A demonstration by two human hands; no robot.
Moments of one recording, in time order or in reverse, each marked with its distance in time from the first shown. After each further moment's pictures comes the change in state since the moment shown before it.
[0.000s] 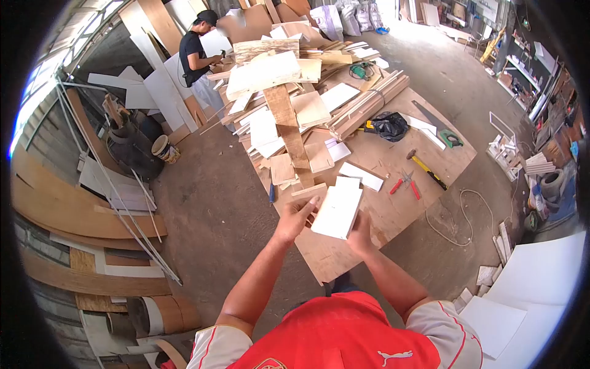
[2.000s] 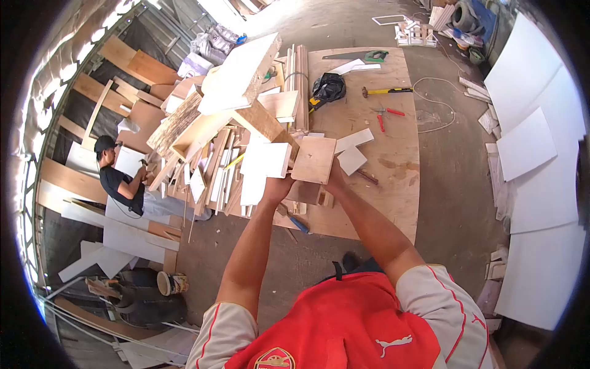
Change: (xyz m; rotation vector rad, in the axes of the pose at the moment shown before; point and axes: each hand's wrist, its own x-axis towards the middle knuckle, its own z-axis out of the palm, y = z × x) left_hand 0.270 -0.001 -0.149 0.494 -0.711 0.476; right_hand 0.149 0.135 0.187 0.134 0.668 -0.102
